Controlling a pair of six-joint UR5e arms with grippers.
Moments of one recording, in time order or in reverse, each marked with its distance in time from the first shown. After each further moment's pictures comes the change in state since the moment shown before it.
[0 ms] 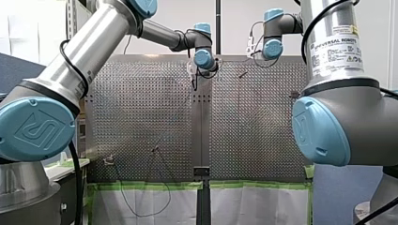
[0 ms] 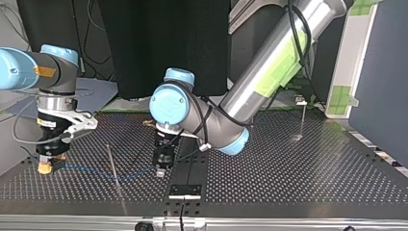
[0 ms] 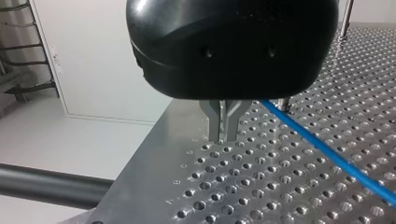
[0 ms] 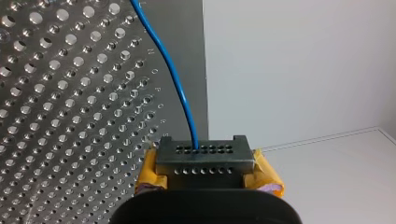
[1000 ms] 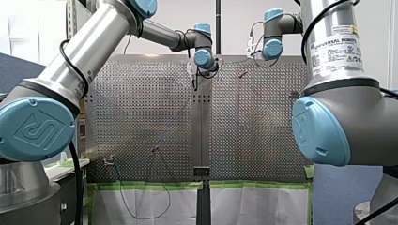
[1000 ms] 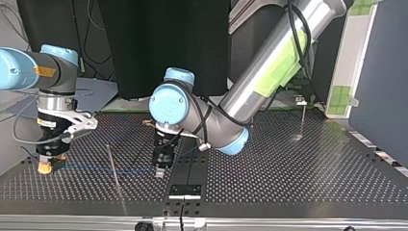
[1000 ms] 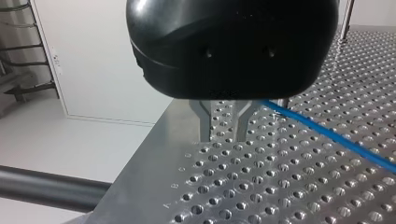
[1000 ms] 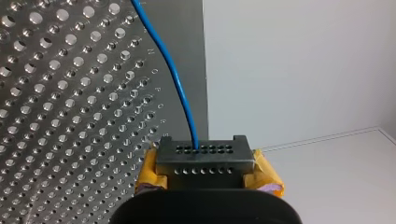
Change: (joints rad) left arm -0.002 0.000 0.000 -0.003 0.005 -0.005; right arm 0.000 0.000 0.000 0.000 0.000 0.000
